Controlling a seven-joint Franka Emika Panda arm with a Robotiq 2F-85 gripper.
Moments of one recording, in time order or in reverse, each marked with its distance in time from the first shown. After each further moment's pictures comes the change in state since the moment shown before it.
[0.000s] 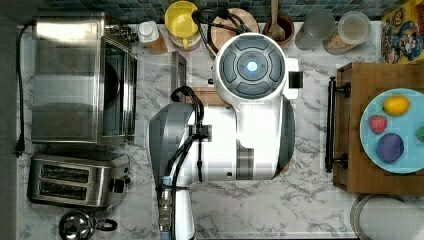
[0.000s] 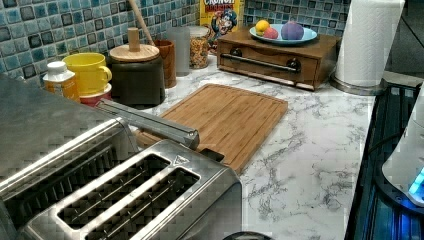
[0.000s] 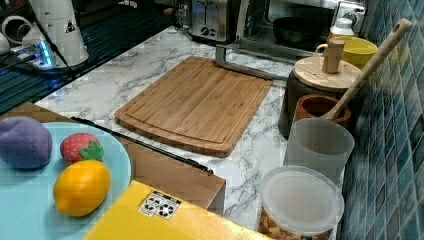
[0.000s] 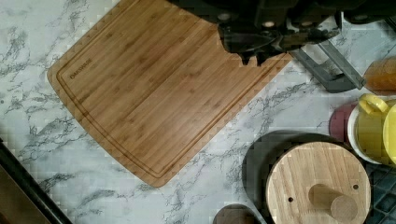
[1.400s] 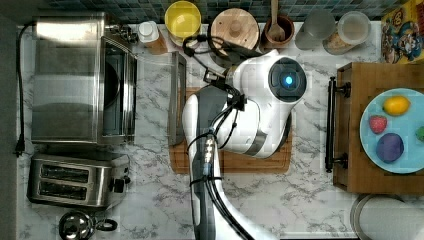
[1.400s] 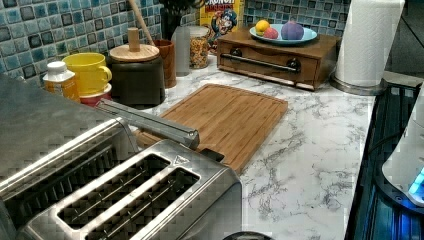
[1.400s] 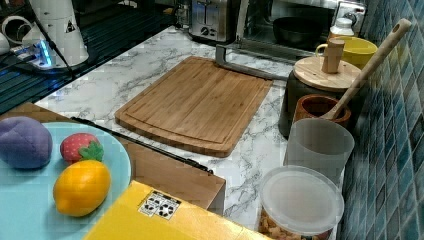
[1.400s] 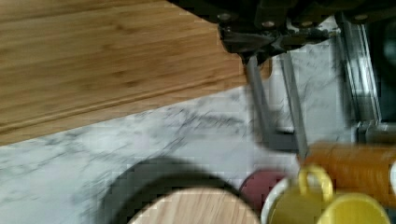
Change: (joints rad) arm -0.037 0.116 -0.017 -0.255 0.424 0.370 -0.816
